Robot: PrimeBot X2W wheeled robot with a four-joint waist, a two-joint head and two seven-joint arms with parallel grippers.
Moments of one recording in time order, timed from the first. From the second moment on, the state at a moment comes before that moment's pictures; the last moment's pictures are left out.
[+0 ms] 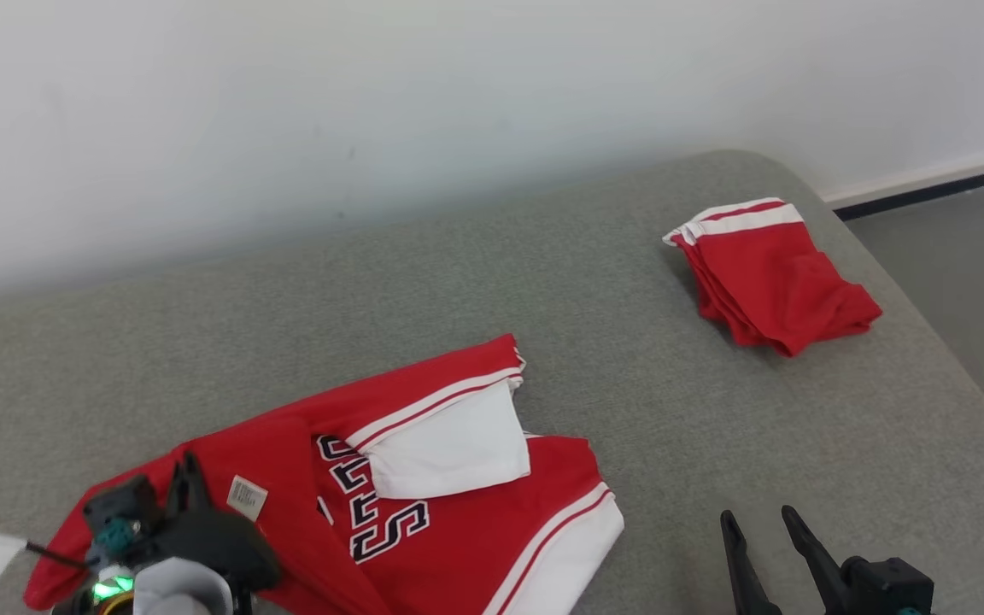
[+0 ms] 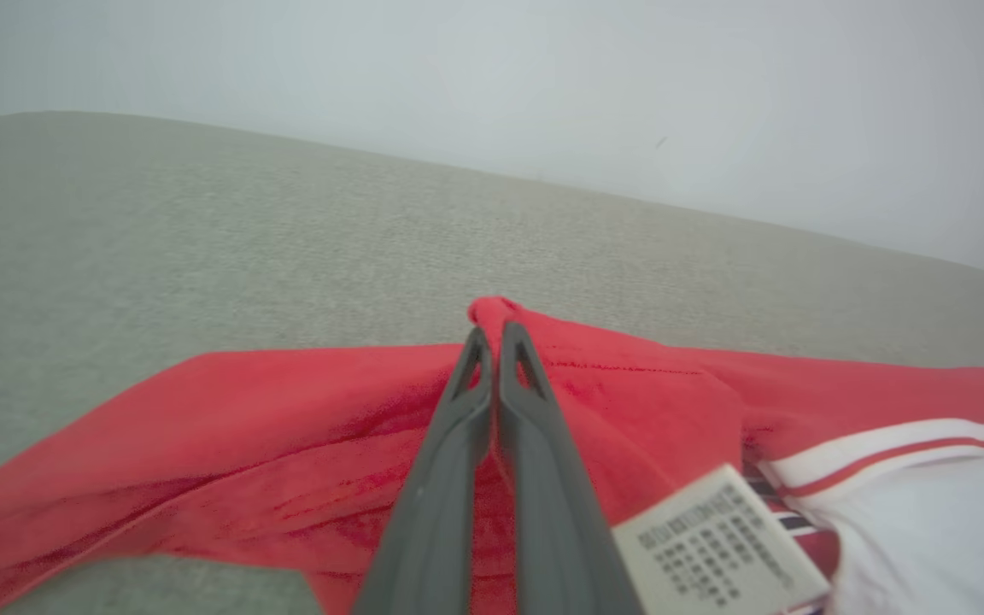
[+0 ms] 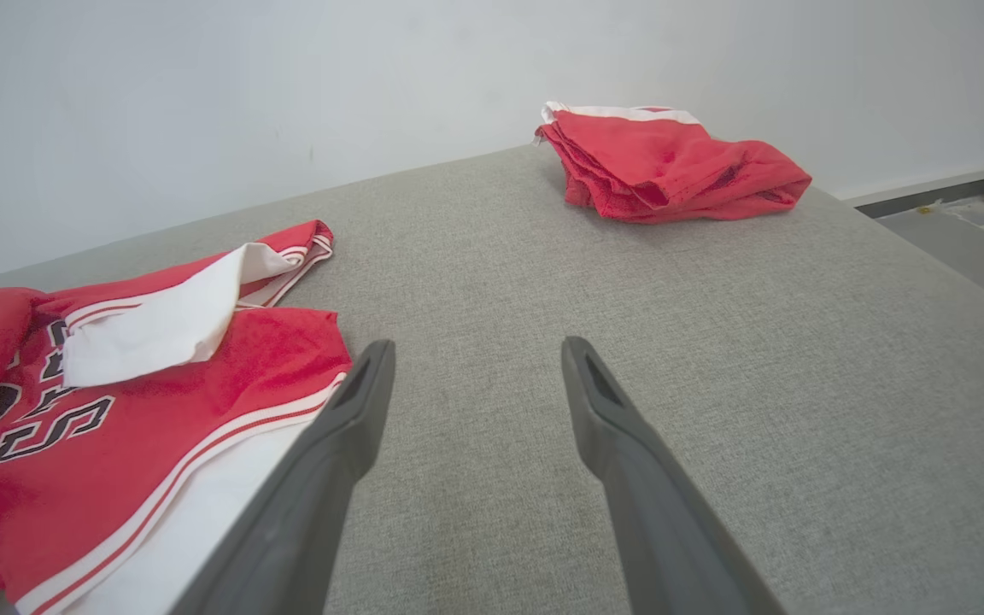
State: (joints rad) left arm -0.43 0.13 -0.16 0.80 -0.54 0.18 -0.26; right arm 0.08 -0.05 0.06 0.15 0.18 0.13 -0.09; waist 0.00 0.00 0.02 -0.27
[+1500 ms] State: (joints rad) left arm 0.08 0.12 -0.22 0.08 -0.36 0.26 -0.23; right arm -0.12 -0.08 -0.08 0.35 0.16 0.13 0.53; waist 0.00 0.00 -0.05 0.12
